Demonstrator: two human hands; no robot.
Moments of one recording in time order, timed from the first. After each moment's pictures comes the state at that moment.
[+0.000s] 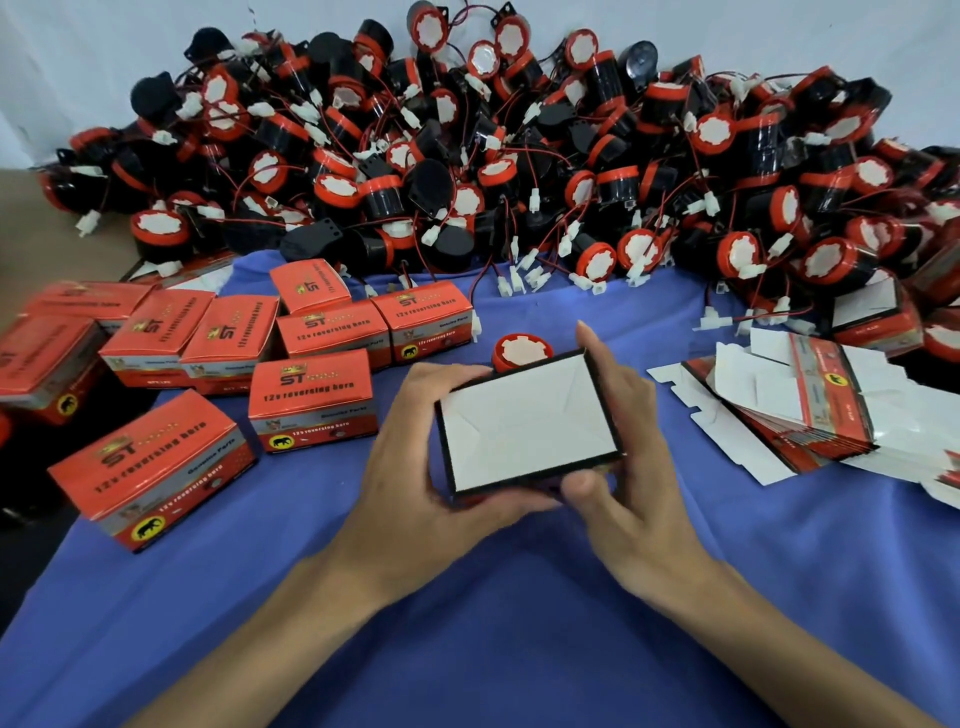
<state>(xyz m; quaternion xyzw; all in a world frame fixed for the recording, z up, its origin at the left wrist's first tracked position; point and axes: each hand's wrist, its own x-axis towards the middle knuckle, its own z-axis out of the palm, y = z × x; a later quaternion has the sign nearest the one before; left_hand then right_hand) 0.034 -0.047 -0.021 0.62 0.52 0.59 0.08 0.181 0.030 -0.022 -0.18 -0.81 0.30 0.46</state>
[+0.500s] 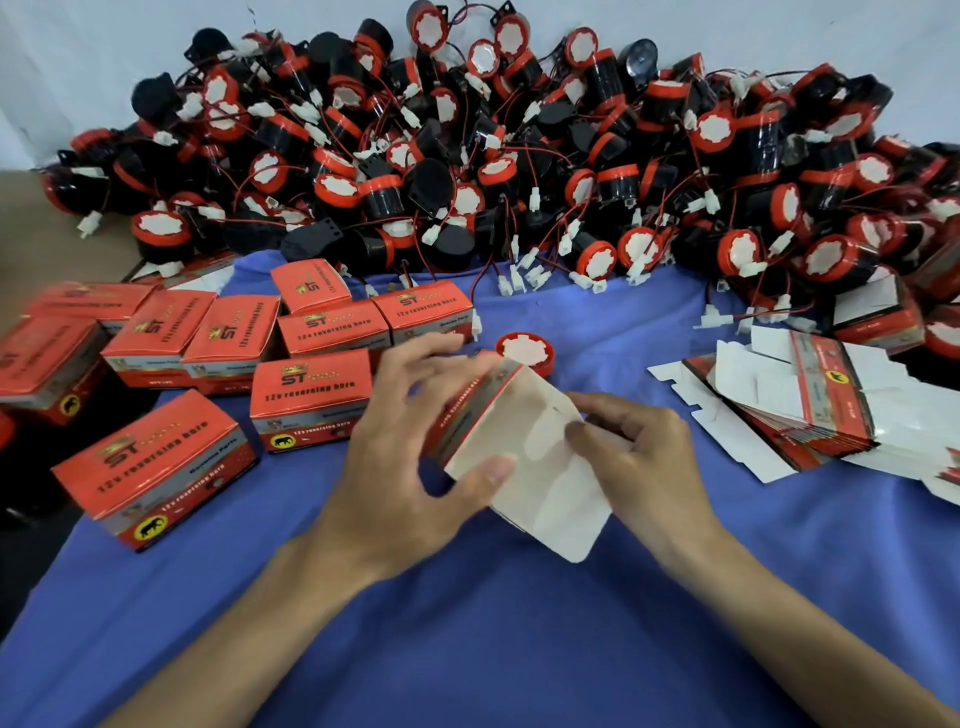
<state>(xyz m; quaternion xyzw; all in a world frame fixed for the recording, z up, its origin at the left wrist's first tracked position) 0.013 -0.041 -0.028 0.66 0.55 0.51 -0.01 0.182 0.040 -0.015 -0.37 -0.72 0.44 0.39</state>
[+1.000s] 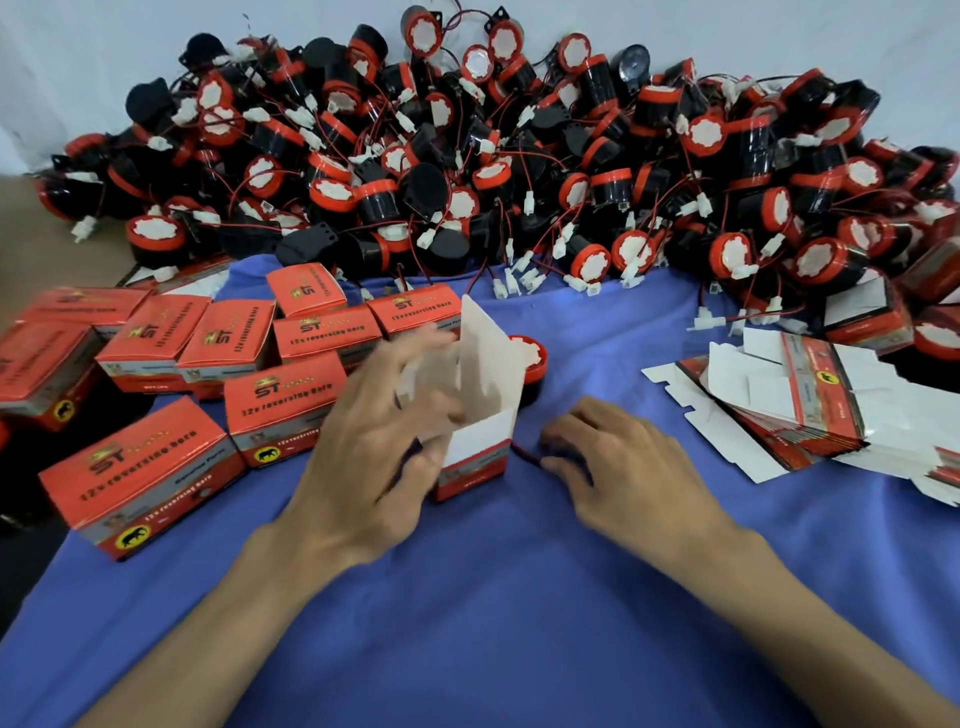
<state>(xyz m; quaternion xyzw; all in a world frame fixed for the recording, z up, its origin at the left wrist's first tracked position) -0.009 -0.039 -0.025 0.72 0.57 0.39 -0.06 0.192 0.052 -0.022 -0.36 -0.92 0.04 0.16</state>
